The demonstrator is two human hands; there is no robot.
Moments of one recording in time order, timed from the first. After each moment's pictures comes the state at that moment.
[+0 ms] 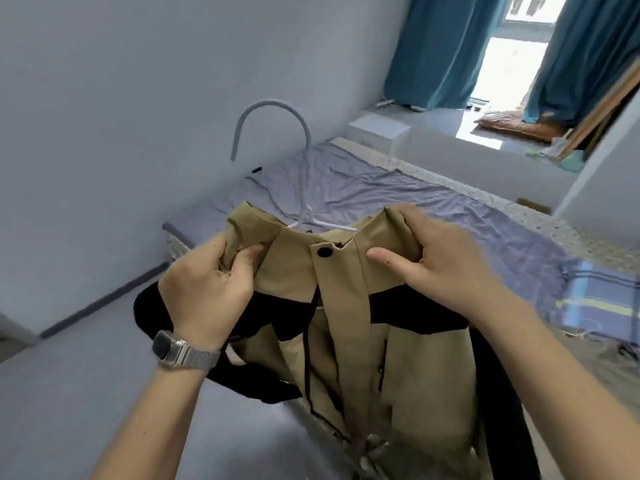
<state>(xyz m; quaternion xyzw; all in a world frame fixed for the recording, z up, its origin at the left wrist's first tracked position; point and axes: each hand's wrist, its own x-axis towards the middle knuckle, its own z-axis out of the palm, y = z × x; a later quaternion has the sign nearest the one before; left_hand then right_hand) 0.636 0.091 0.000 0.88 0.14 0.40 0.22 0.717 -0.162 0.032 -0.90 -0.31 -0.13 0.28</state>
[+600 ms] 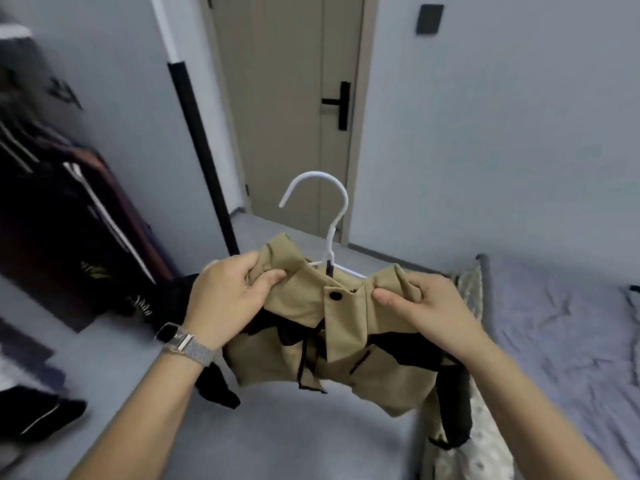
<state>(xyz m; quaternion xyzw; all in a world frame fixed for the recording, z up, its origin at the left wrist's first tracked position) 0.363 0.280 -0.008 0.74 0.58 0.35 0.06 0.637 0.245 -0.004 -0.61 -0.67 0.28 0.33</state>
